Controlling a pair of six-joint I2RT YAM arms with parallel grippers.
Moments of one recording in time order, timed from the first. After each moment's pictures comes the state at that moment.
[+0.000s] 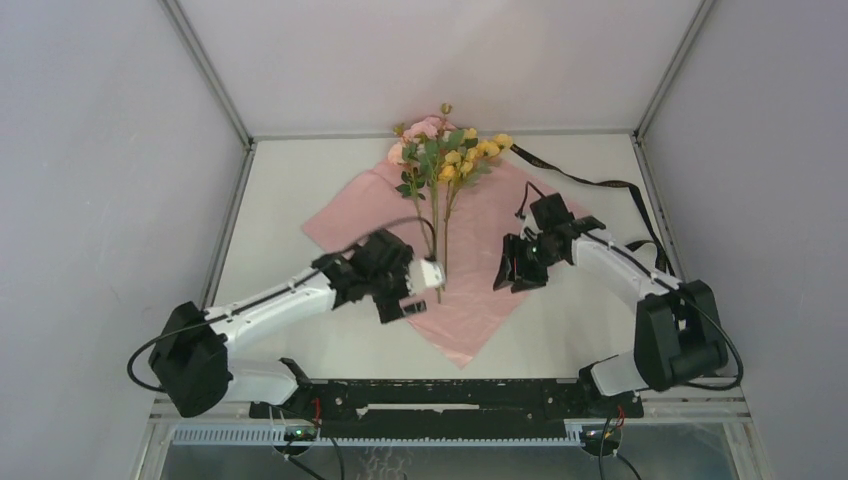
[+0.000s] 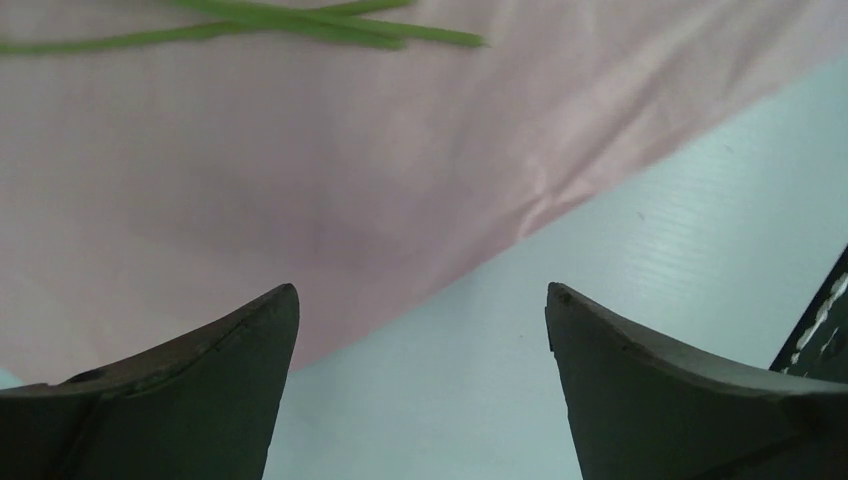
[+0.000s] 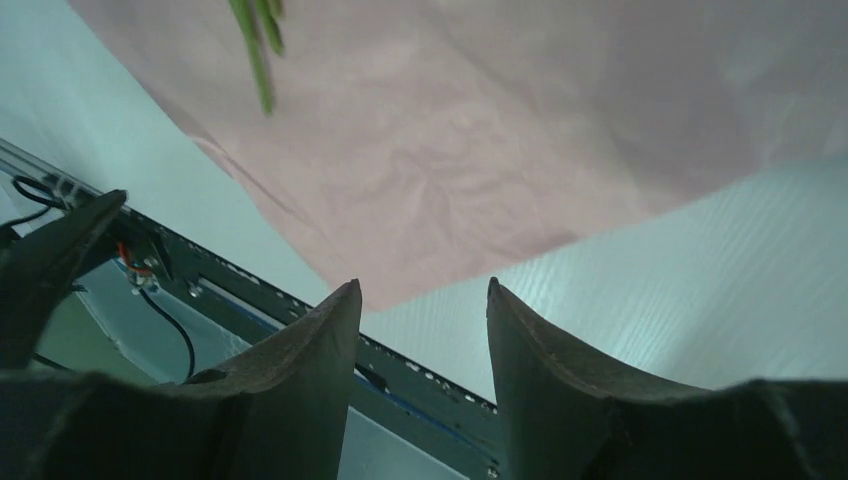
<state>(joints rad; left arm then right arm) -0.73 1.29 0.89 -0.56 0.16 0.53 0.32 1.46 0.99 -0.74 -0.45 0.36</state>
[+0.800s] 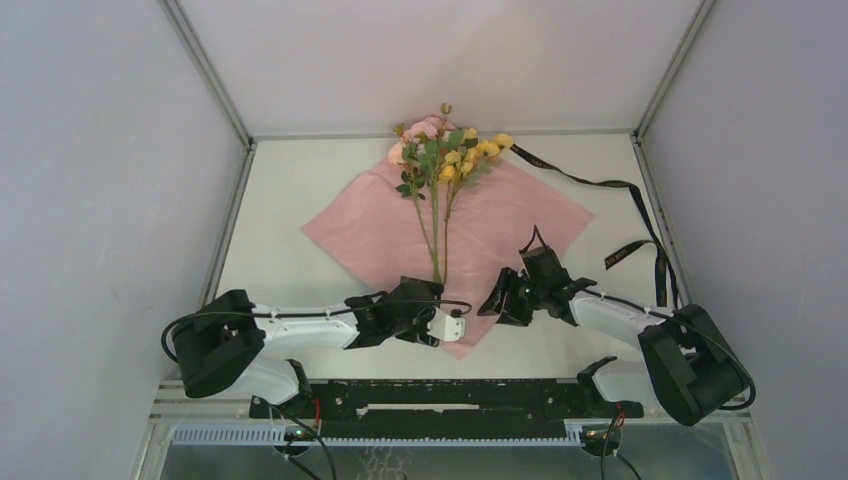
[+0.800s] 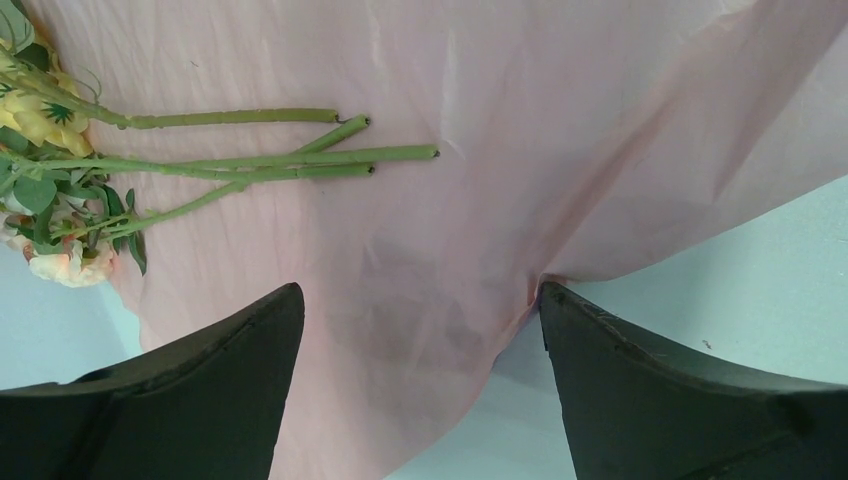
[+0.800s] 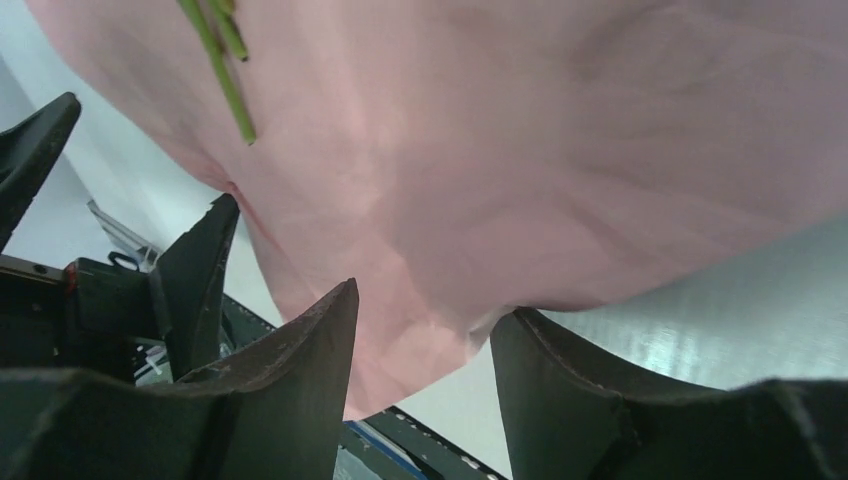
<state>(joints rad) -1.07 1.41 0.59 -0.01 -0.19 0.82 0.47 1.26 0.45 -0.18 -0.38 0.83</state>
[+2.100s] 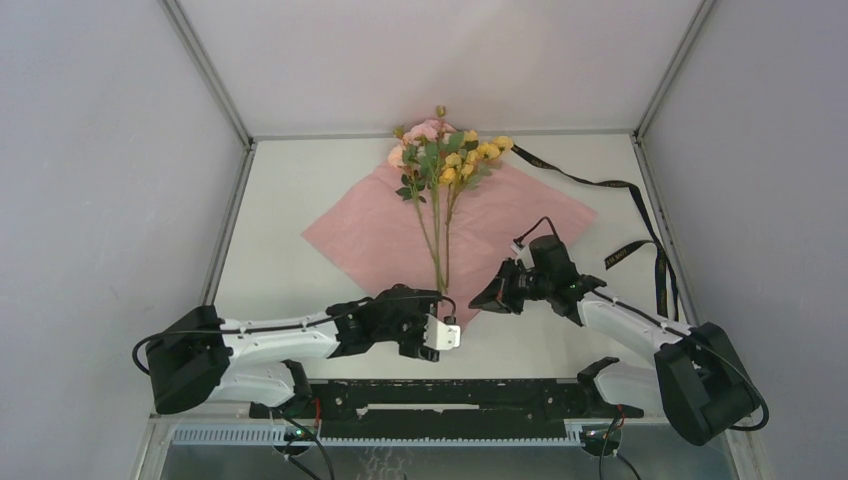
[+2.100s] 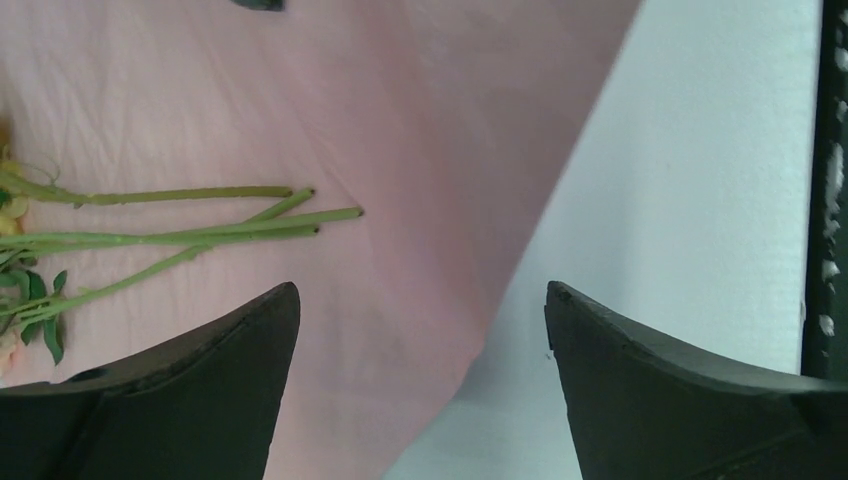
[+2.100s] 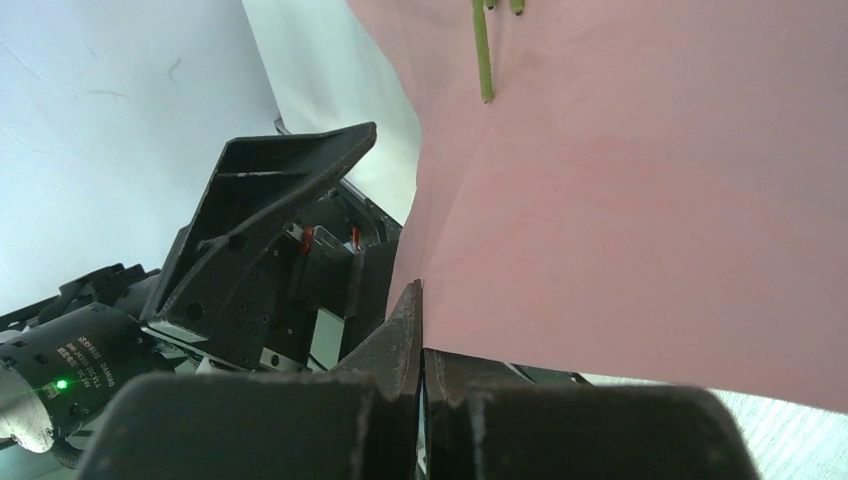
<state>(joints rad) -1.10 1.23 0.52 -0.02 0.07 0.70 0.47 1.19 0.48 -0.07 -0.66 1.03</state>
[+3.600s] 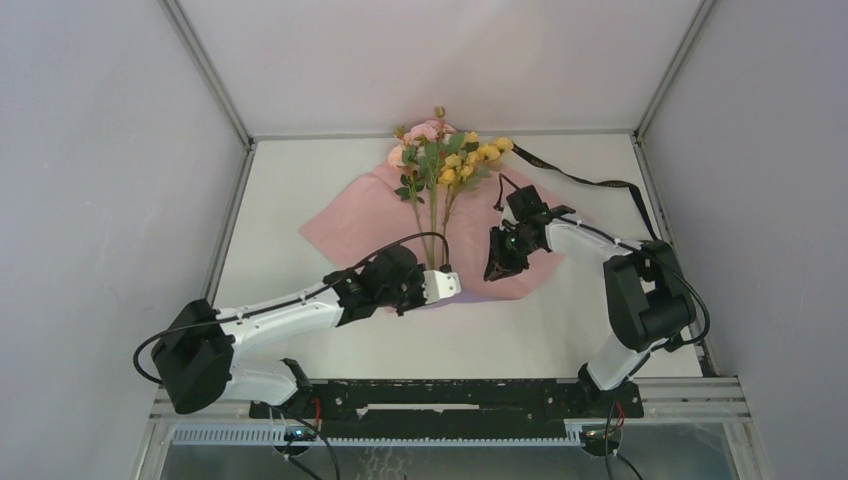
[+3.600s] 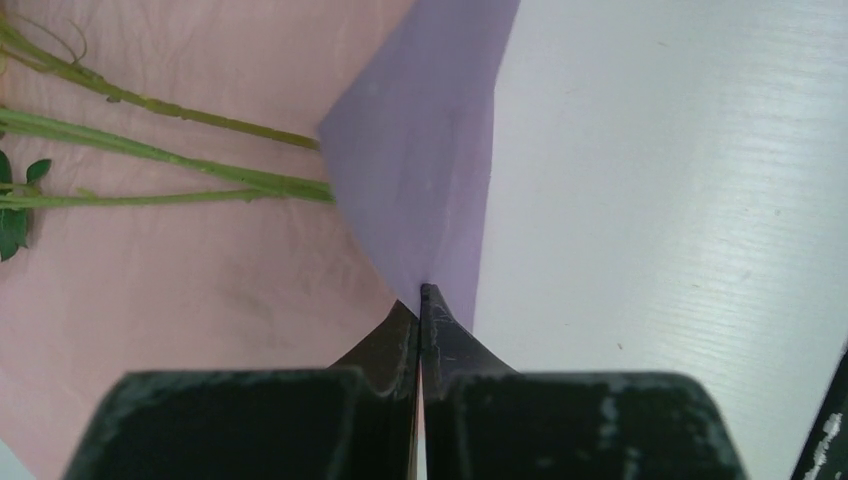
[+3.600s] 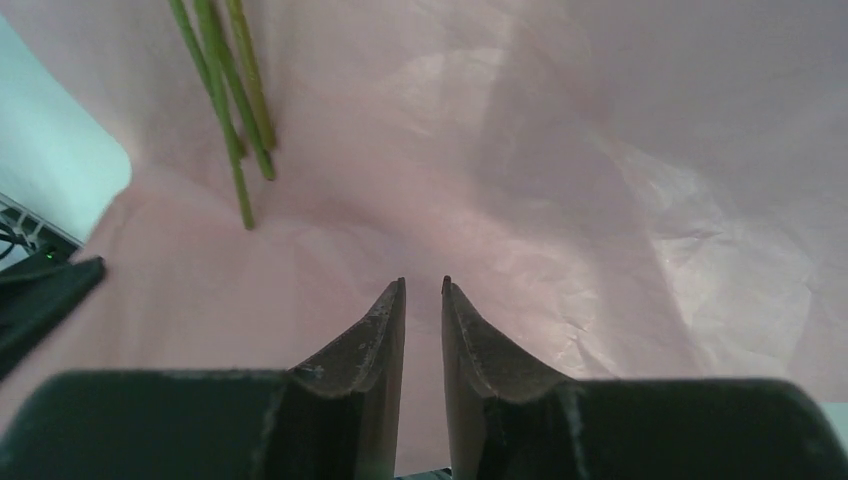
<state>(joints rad) -0.92 1.29 0.73 -0.21 0.10 0.52 0.38 1.66 1.05 -0.60 -0.41 0.36</state>
